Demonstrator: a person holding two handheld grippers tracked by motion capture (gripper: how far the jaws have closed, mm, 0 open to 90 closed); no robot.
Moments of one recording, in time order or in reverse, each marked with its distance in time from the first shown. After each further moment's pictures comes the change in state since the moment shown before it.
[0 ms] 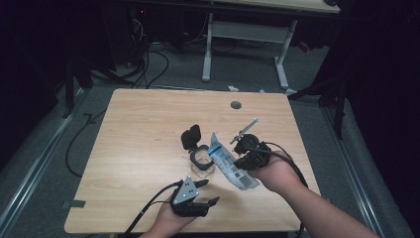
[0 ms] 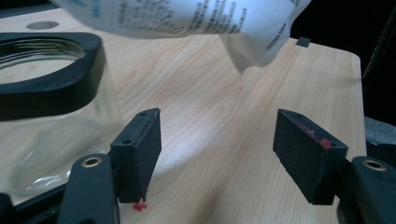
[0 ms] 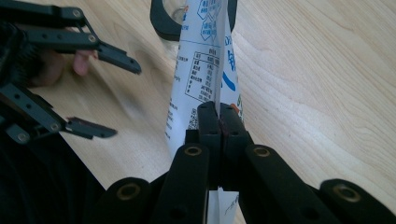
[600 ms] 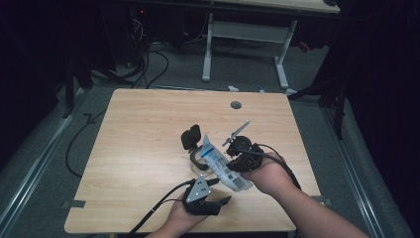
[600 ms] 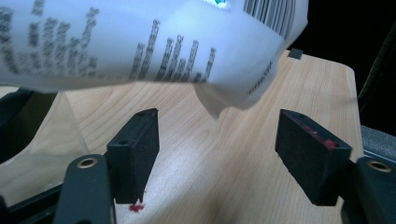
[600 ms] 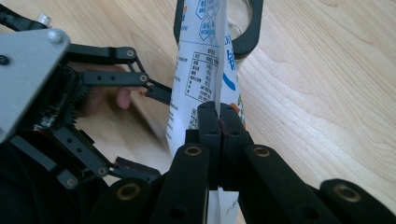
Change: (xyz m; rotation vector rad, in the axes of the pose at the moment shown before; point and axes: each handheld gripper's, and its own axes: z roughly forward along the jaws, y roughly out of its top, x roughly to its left) left arm -0.010 0.010 0.025 -0.023 -0.019 0.001; right arm 0.015 0.009 0.006 -0.019 0.022 -0.025
